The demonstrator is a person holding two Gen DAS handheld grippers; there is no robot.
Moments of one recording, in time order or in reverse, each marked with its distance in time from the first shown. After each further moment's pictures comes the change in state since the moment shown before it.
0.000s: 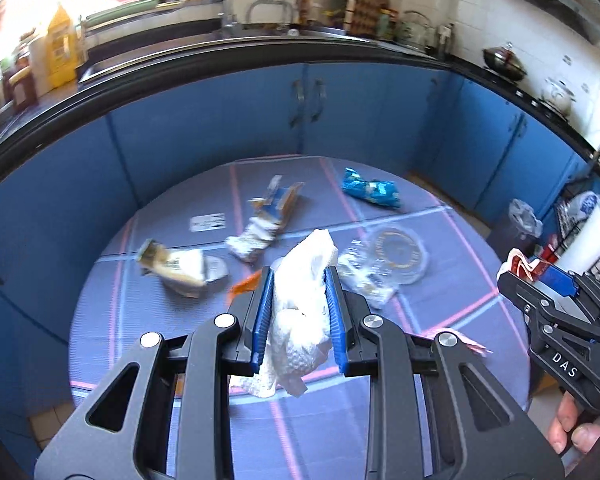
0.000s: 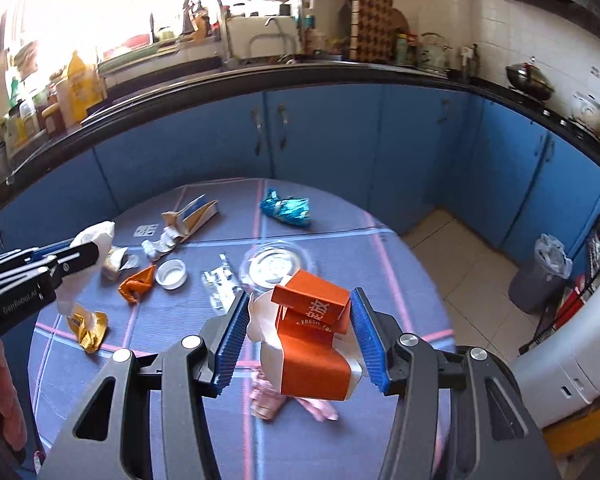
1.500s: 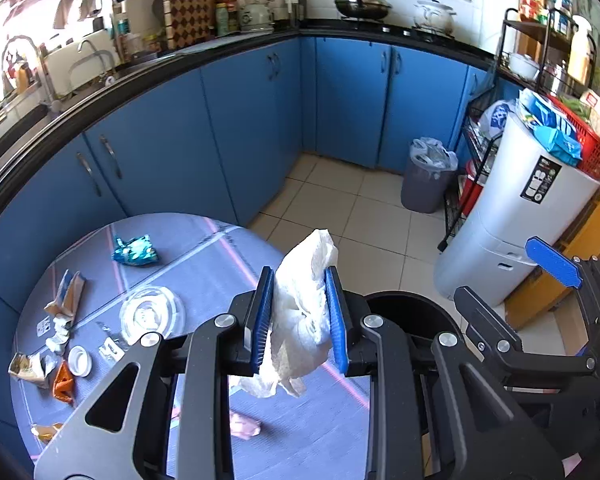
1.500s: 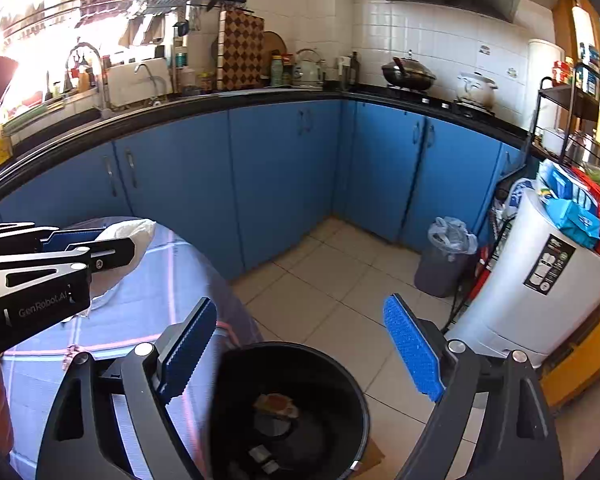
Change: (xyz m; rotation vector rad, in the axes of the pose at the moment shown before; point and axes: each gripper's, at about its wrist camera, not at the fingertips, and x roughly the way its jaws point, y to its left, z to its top) left arm 0.031 -0.267 0.023 0.376 0.021 -0.214; right arm -0.062 -0.183 -0.041 0.166 -0.106 -0.308
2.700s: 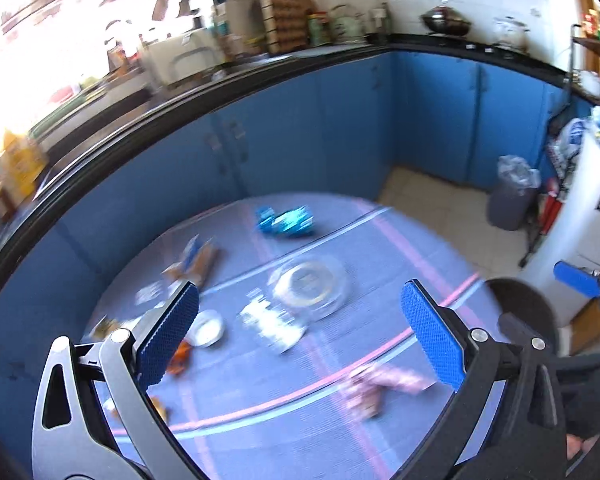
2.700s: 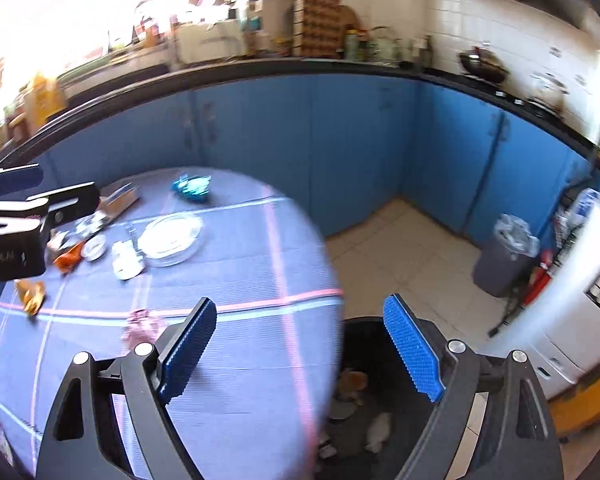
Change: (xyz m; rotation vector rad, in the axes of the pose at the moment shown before) left arm -0.053 0.123 -0.068 -0.108 -0.045 0.320; right arm 0.021 0.098 -0.024 -0.137 0.106 0.229
